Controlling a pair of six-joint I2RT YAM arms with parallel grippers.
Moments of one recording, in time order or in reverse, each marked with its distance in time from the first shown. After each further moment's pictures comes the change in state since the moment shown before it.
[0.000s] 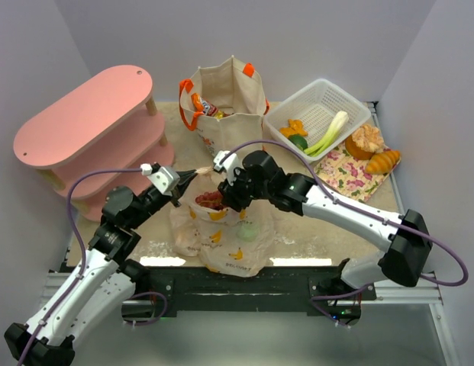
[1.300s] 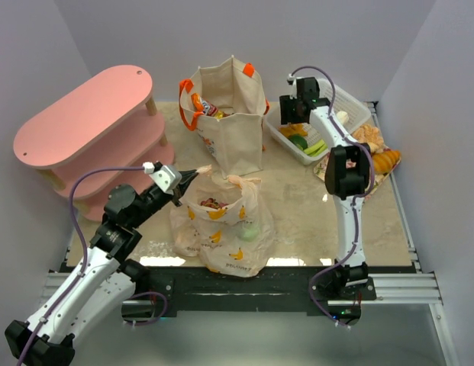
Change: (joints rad) left arm 0.000 0.016 0.000 -0.002 -0.006 0.000; right arm -0.756 0.939 0.962 -0.198 0.153 0.116
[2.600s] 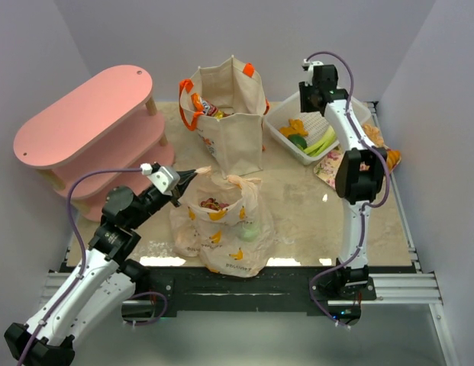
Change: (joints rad) left arm 0.000 -0.018 0.000 -0.001 -0.002 0.000; right arm -0.056 -0.088 0.042 -0.047 0.047 -0.098
